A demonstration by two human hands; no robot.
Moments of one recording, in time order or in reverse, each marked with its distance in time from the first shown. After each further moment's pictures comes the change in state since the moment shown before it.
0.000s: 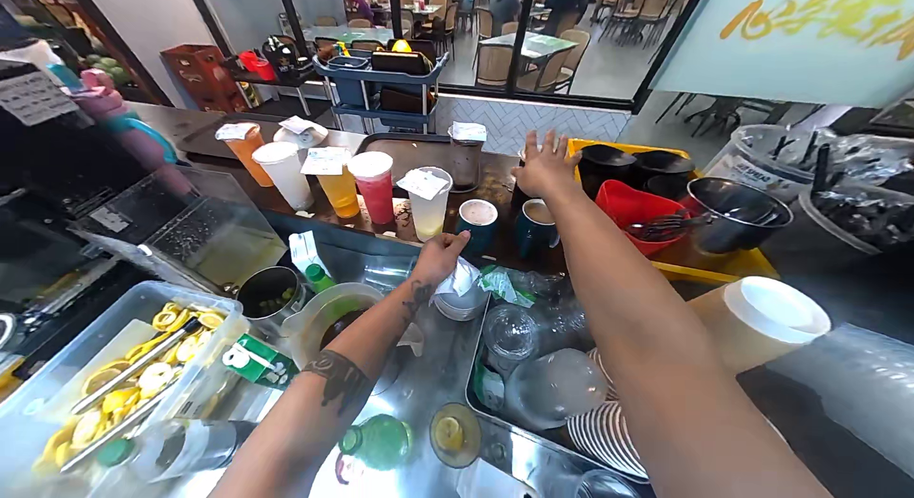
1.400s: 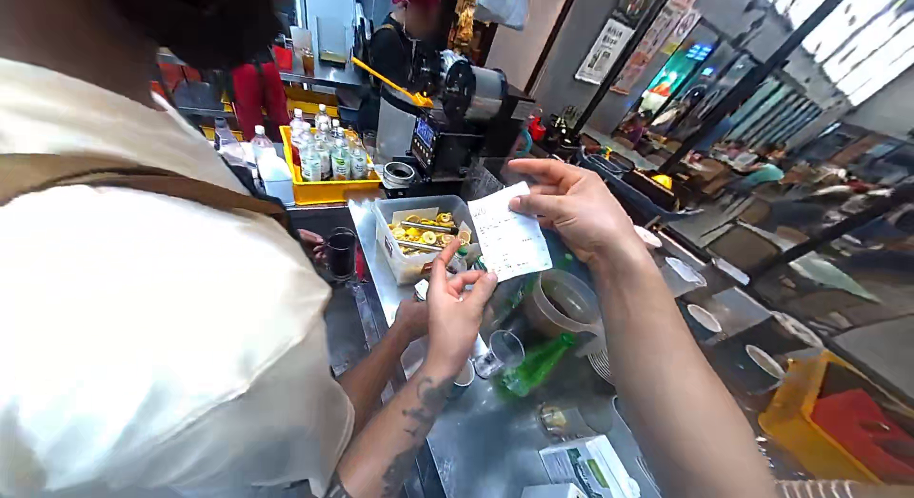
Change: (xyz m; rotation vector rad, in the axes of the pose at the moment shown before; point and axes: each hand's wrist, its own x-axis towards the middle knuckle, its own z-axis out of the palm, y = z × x) left_hand -0.553 -0.014 -0.139 -0.791 1.085 0.519; right_hand -0.495 -0.417 -0.186 1.050 -0.726 -0.940
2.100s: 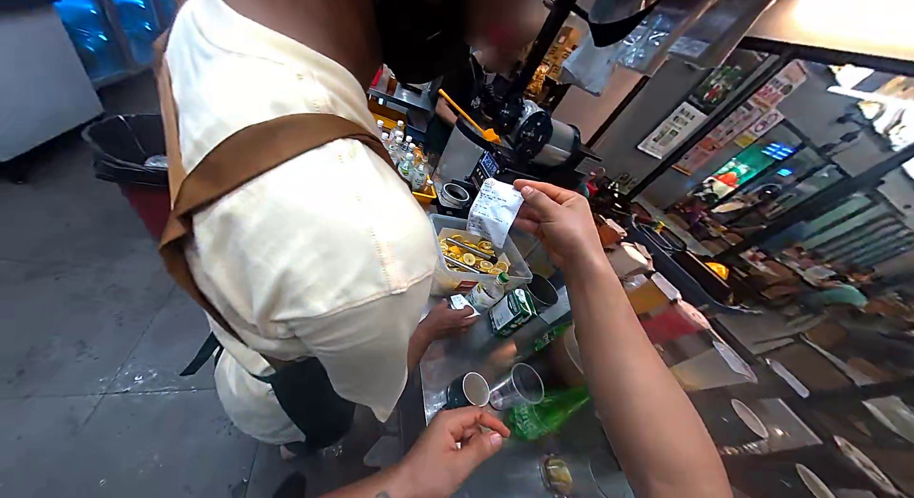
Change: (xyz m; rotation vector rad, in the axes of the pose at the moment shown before) left_hand -0.152 -0.034 -0.107 0.214 -0.475 -0.019; right_hand 0.043 -0.011 0.100 0.214 -0.043 -0.037
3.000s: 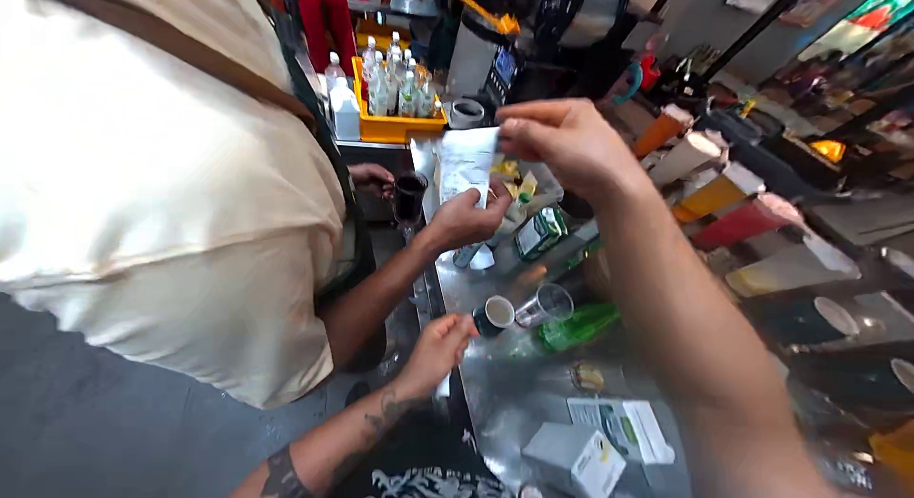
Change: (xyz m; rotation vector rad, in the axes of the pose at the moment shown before) left_hand 0.004 -0.012 -0.015 -0.091 0.354 -0.404; right_hand -0.015 0.028 -0.021 -0.383 -0.260 -0.058
